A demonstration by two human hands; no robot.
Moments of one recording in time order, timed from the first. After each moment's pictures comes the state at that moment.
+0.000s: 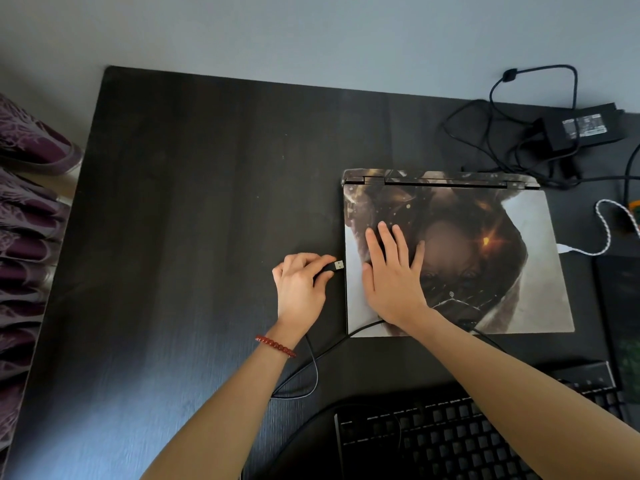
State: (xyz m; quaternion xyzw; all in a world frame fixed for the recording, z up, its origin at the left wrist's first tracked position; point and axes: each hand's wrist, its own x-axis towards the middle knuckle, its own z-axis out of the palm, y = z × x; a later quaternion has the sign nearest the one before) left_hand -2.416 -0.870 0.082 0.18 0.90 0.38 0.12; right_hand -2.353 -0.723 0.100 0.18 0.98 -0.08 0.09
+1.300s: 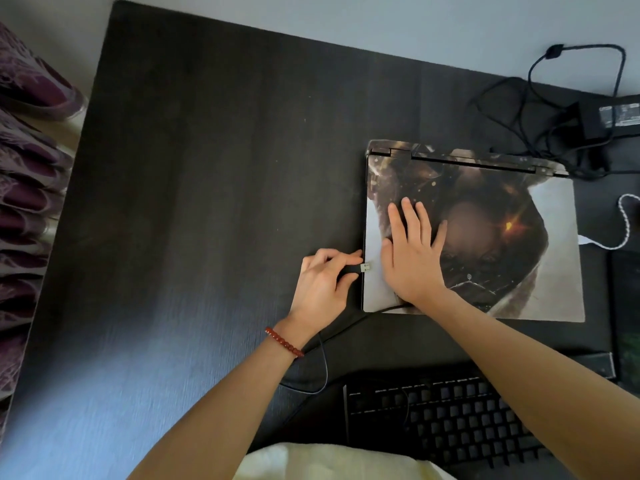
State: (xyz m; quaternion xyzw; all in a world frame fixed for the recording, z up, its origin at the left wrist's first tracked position) left_hand -2.385 -0.888 0.079 0.27 0.84 0.44 0.16; right_hand -2.353 -0.723 0.095 0.19 0.98 -0.06 0.08
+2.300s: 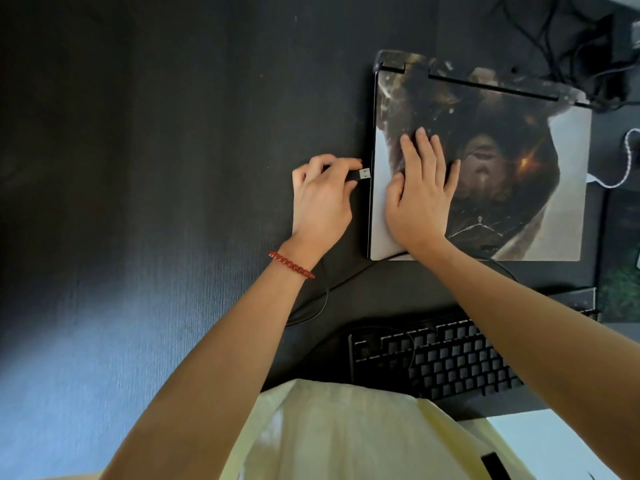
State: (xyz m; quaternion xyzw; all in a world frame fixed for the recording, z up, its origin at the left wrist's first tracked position) left_hand -2.418 -0.869 0.082 0.23 0.87 0.42 0.10; right_hand -2.358 -0.741 0.091 0.28 0.96 -0.07 -0.01
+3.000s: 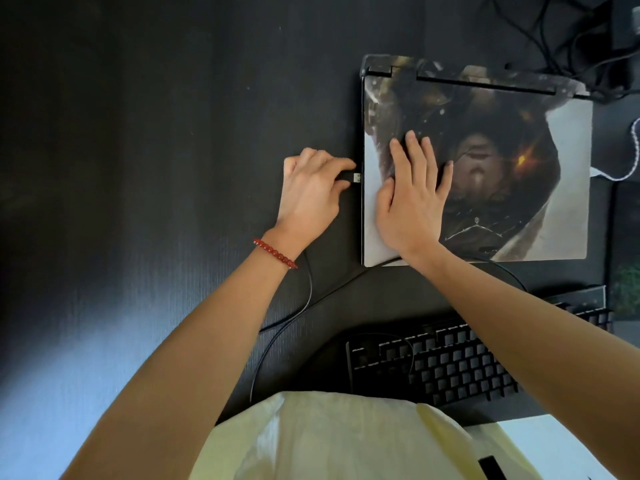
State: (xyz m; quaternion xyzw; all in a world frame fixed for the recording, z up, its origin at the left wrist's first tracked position) left_hand -2.443 -0.866 0.077 0.31 0.87 0.37 0.11; right_hand -2.358 -0.742 0.091 0.27 0.96 -0.07 -0.01
